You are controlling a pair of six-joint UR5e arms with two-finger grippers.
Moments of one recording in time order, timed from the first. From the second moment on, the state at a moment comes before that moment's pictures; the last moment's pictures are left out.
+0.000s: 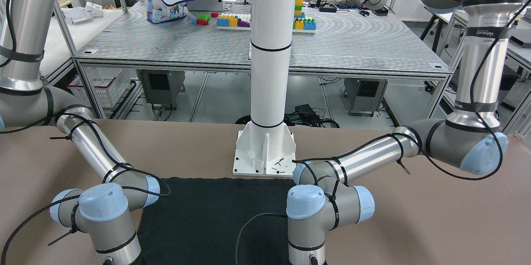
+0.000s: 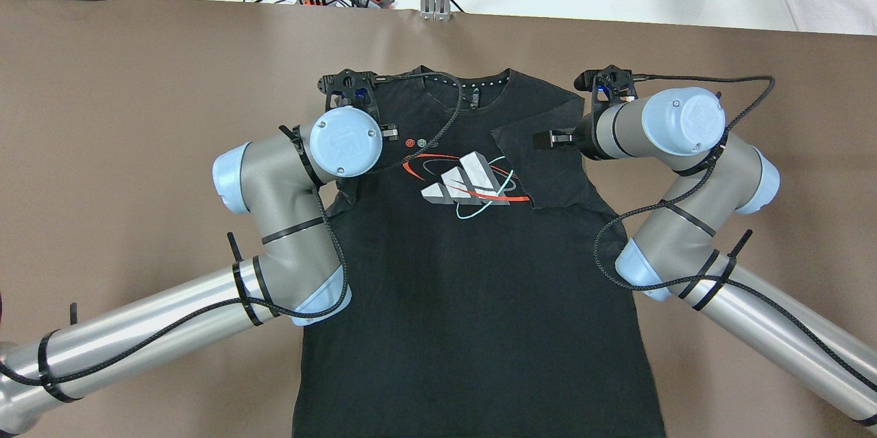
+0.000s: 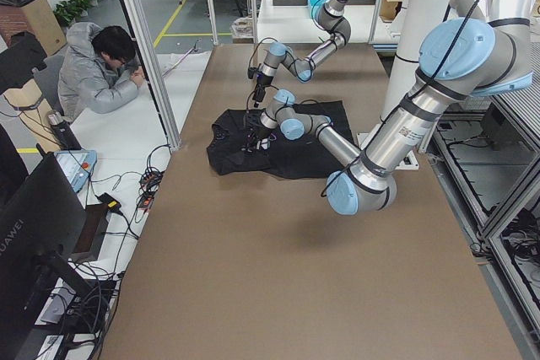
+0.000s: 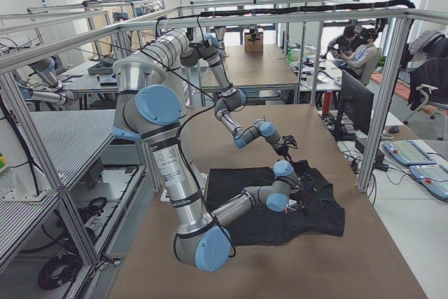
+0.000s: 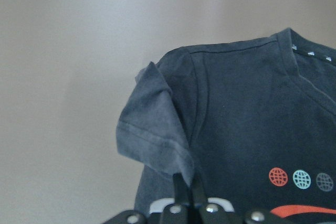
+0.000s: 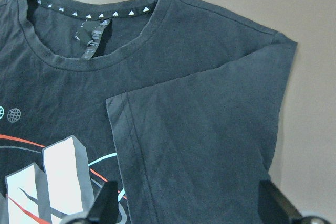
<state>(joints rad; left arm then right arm) -0.62 -2.41 -1.37 -1.80 -1.41 -1.33 0.82 -1.07 1.49 -0.93 1.83 0.98</state>
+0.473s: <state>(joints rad) -0.56 -2.48 -1.29 -1.79 -1.35 -1.39 0.82 -1.07 1.49 -0.93 1.82 0.97</state>
